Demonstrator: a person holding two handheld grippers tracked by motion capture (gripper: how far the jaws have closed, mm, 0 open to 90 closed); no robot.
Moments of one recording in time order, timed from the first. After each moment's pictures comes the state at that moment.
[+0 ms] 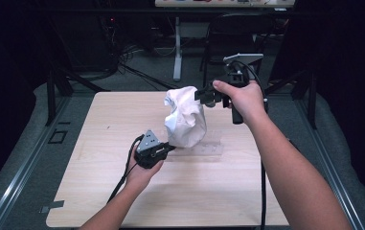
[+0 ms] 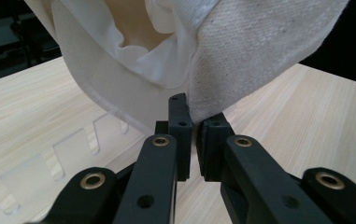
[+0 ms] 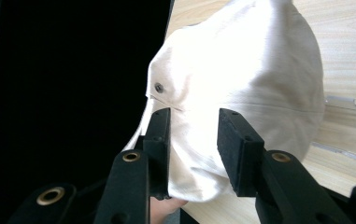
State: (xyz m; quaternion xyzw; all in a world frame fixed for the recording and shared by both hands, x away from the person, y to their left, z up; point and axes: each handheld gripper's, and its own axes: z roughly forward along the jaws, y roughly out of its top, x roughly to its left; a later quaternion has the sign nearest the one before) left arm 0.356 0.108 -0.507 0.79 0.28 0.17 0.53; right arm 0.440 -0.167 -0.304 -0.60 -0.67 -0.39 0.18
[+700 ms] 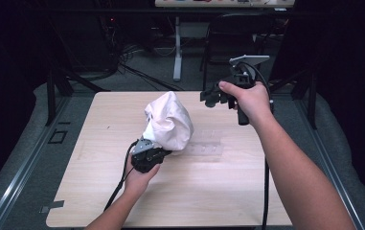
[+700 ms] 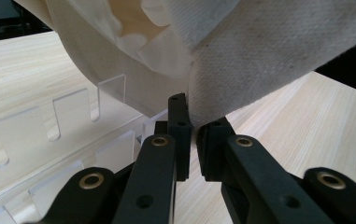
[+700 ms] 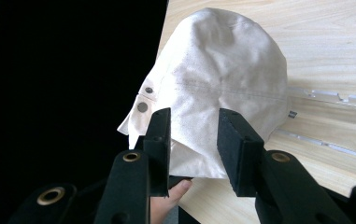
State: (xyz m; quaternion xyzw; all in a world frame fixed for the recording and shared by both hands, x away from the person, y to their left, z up) left arm 0.356 0.119 -0.531 0.77 0.32 0.14 0.53; right arm 0.439 -0.182 -0.306 -0.61 -0.66 -0.39 0.18
